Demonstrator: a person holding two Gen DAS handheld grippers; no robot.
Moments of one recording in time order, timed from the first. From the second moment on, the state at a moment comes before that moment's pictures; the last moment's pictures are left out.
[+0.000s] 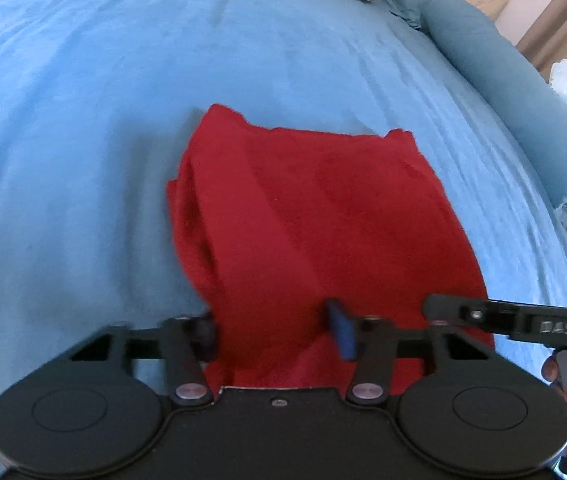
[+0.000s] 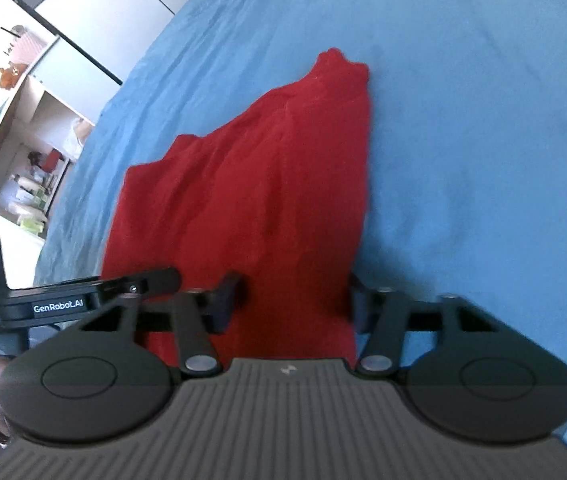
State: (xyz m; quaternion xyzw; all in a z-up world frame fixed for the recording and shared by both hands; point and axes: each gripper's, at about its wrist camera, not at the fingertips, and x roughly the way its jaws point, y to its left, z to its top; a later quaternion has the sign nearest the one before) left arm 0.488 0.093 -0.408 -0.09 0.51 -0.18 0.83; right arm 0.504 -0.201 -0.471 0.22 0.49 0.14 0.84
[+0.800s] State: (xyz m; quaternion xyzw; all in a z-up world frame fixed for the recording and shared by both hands) left arm 0.347 -0.026 -0.339 -0.06 0.52 -0.24 0.82; right arm 0.345 -0.282 -0.356 0.17 0.46 0.11 0.86
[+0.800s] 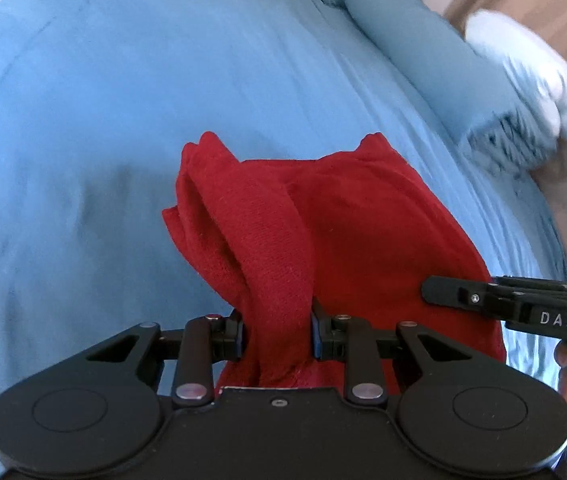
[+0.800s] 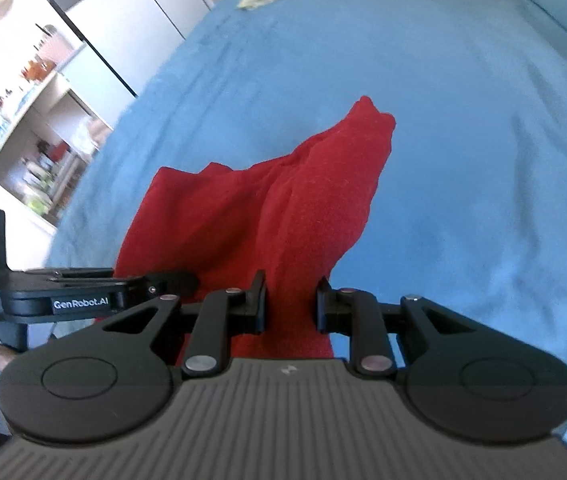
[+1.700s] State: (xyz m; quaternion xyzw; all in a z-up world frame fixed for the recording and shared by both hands) left arm 0.322 -0.044 -0.392 0.07 0.49 -0.12 0.86; right arm 0.284 -0.323 -0.435 0.08 0.45 -0.01 0.89
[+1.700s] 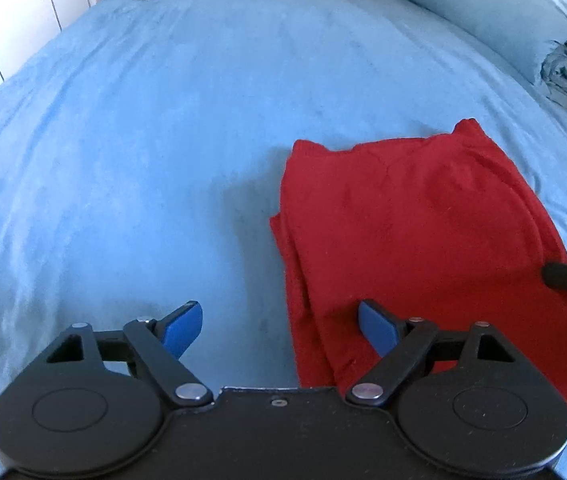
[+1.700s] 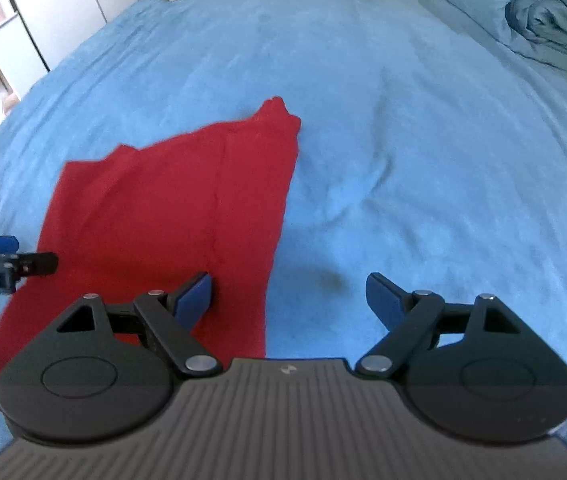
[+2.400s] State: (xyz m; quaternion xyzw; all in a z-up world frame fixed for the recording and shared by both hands) left arm 0.167 -0.035 -0.080 0.03 0.36 -0.03 0.93; right arm 0.147 -0.320 -0.104 0.04 0.30 -0.03 0.95
